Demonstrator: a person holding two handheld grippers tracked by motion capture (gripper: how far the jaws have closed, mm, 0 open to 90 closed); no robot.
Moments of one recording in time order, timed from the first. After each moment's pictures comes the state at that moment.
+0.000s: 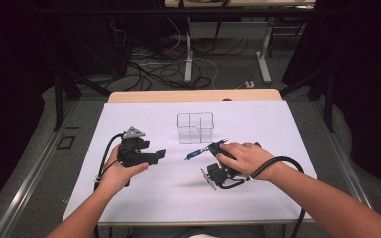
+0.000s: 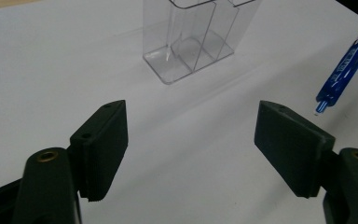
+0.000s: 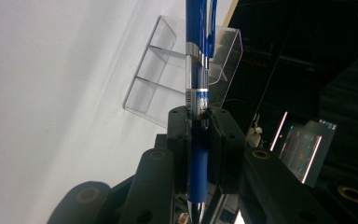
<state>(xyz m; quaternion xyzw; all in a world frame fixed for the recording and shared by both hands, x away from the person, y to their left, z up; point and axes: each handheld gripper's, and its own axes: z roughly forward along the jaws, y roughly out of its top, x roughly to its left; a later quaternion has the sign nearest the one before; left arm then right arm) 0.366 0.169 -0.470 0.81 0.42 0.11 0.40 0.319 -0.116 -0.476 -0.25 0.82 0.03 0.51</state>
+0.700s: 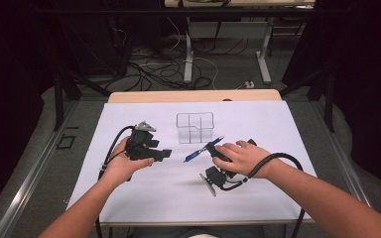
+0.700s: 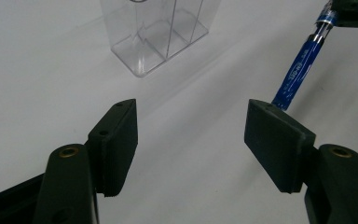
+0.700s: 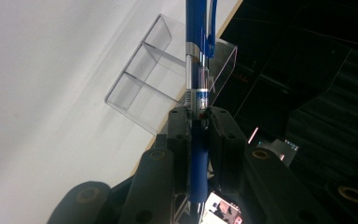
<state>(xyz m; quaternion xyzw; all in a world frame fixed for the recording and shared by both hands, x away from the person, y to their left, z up) 0.378 0.146 -0.455 0.85 0.39 0.07 0.36 0.320 -0.110 -0.484 -0.33 0.77 -0.01 0.54</state>
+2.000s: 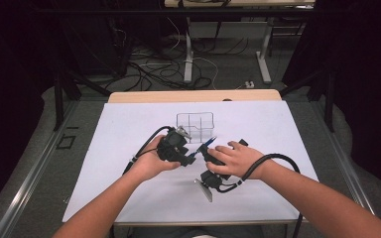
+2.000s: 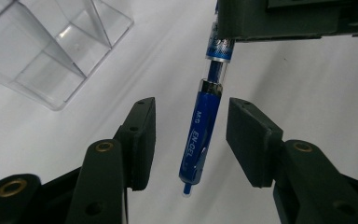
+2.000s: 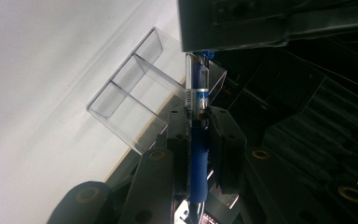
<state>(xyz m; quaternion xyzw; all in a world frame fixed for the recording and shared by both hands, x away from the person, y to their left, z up) 0.382 0.064 -0.465 0.91 0.28 0.03 0.29 0.320 -0.097 -0.494 -0.39 0.74 -0.02 0.55</state>
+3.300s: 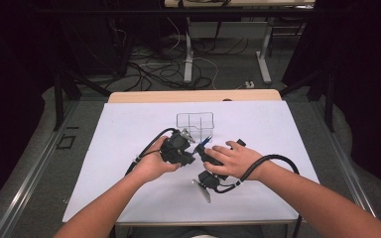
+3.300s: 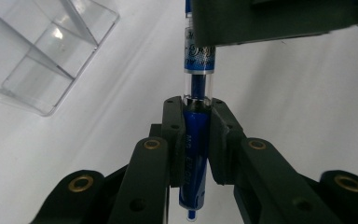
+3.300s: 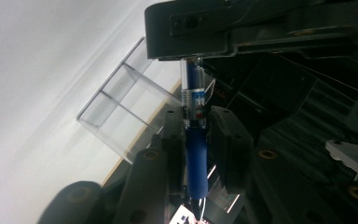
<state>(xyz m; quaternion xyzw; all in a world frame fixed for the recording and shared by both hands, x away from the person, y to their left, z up) 0.383 0.060 -0.467 0.93 0.25 0.04 0.27 0.318 -0.091 -0.491 -0.39 0.73 -0.01 0.56</state>
